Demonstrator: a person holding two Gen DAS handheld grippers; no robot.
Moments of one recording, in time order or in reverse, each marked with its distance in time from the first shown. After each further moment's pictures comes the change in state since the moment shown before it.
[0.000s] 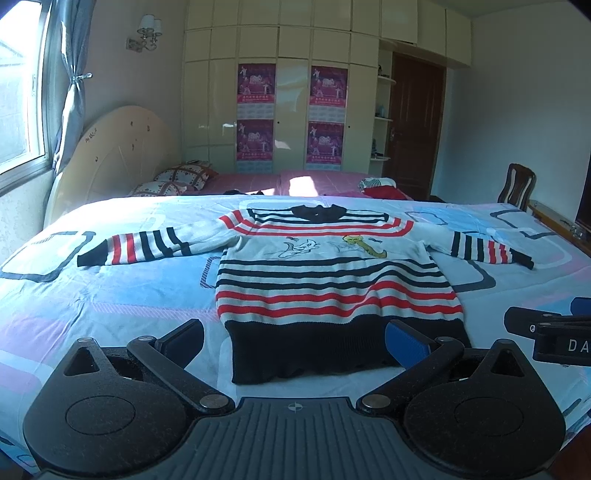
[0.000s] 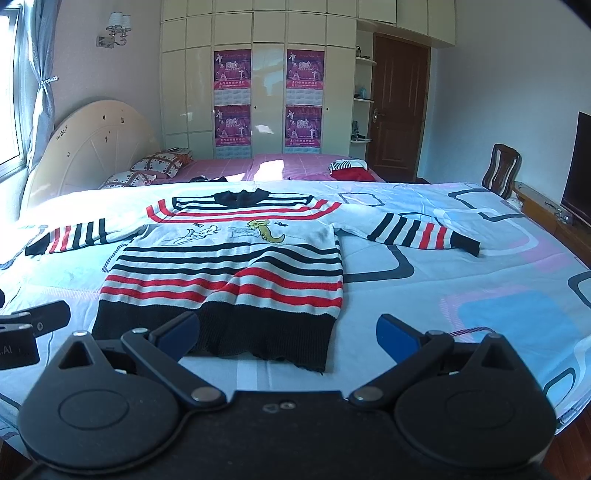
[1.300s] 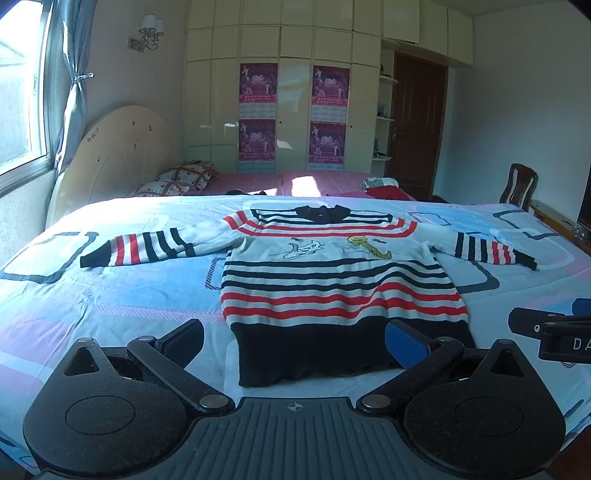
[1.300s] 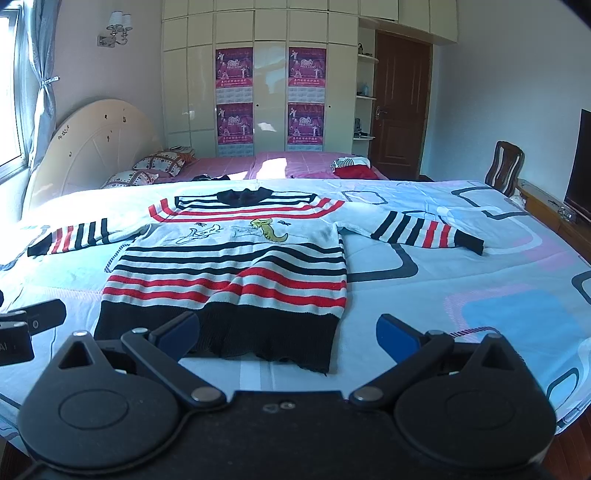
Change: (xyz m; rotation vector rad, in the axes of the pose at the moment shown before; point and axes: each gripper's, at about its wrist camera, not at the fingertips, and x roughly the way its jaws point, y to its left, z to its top) left arm 0.004 0.006 0.001 0.002 -0.002 0.005; right arm 0.004 0.002 0.001 0.000 0.009 0.009
